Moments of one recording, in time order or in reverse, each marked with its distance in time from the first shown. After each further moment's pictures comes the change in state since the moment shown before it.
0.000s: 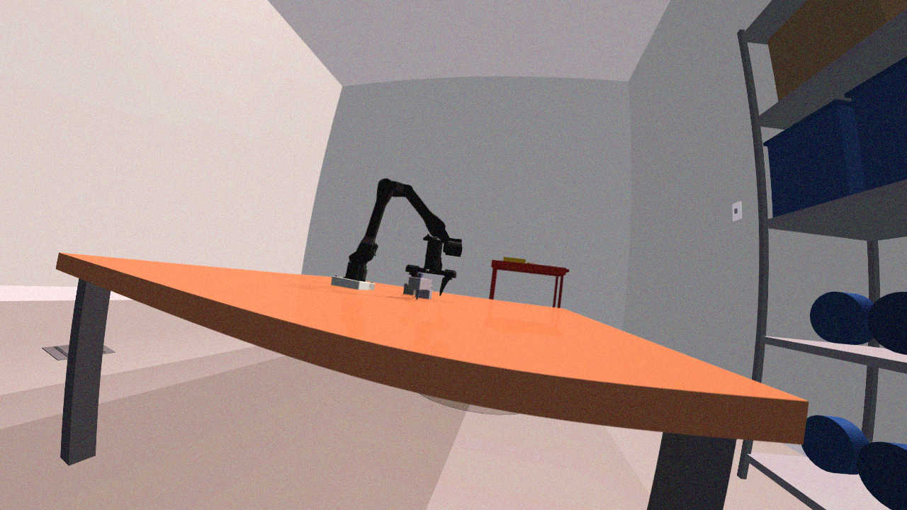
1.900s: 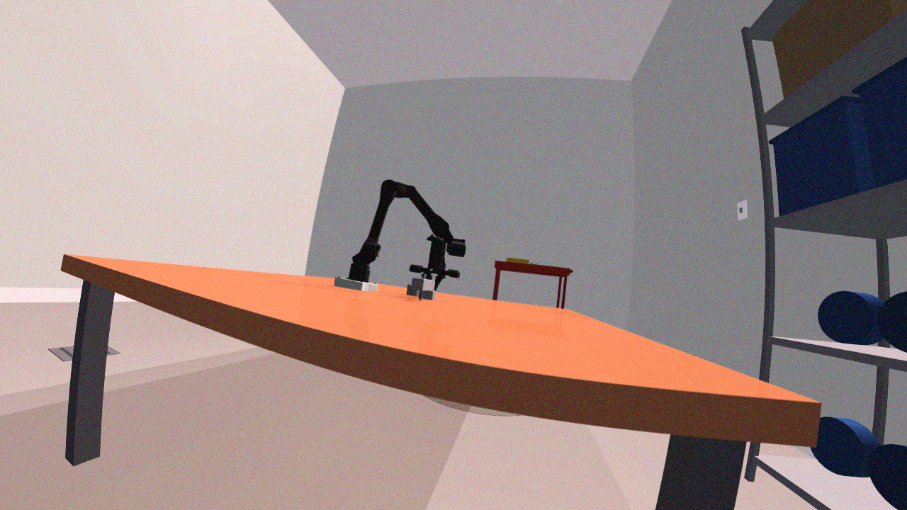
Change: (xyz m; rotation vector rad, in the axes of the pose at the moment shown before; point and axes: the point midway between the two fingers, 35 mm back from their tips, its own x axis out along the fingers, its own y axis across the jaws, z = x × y) arm -0.004 0.001 0.012 -0.008 0.005 0.004
